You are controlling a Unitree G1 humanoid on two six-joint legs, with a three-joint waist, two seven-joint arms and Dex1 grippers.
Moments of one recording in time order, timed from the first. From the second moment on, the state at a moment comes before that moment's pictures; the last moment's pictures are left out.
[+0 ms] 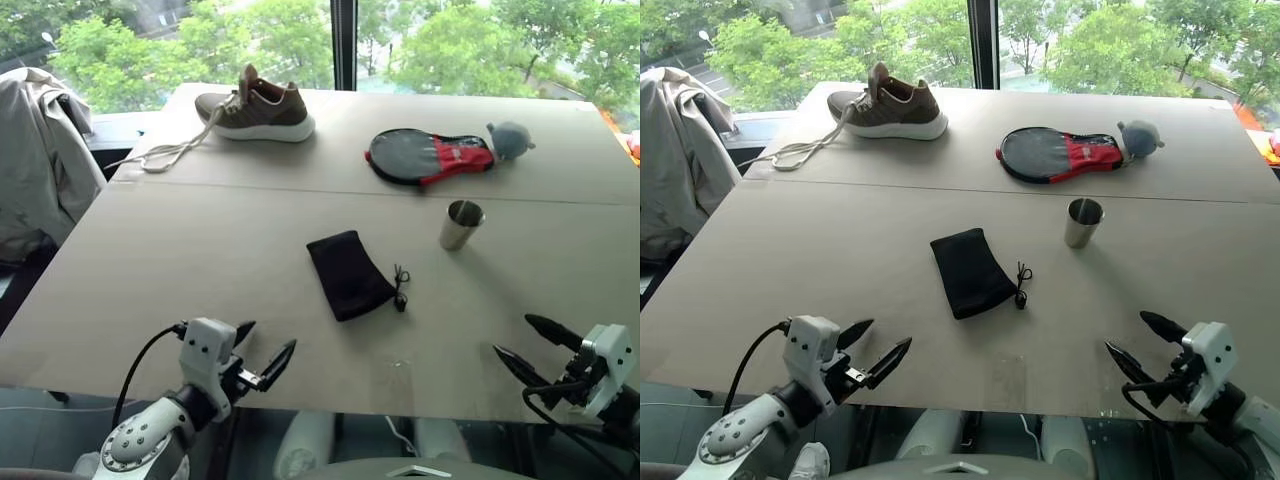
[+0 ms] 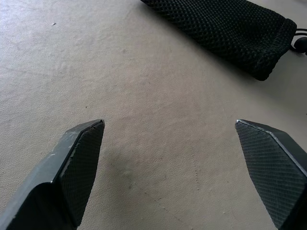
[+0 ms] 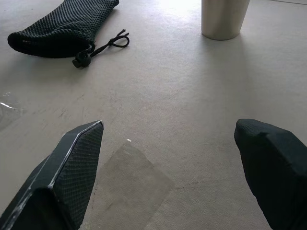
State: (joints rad) left arm 0.56 0.38 0.23 -0.72 -0.39 0.53 -0.56; right arm 0.57 -0.53 -0.34 -0.37 0.54 0.08 0.87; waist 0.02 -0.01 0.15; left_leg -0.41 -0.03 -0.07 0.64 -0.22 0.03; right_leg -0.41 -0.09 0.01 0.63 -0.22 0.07
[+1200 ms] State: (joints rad) left arm 0.50 0.49 0.05 -0.62 -0.26 0.28 -0.63; right arm 0.70 -0.53 -0.23 -0.47 0.59 -0.10 1.12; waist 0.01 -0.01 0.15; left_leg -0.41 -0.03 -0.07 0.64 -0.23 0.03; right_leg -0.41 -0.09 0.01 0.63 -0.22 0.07
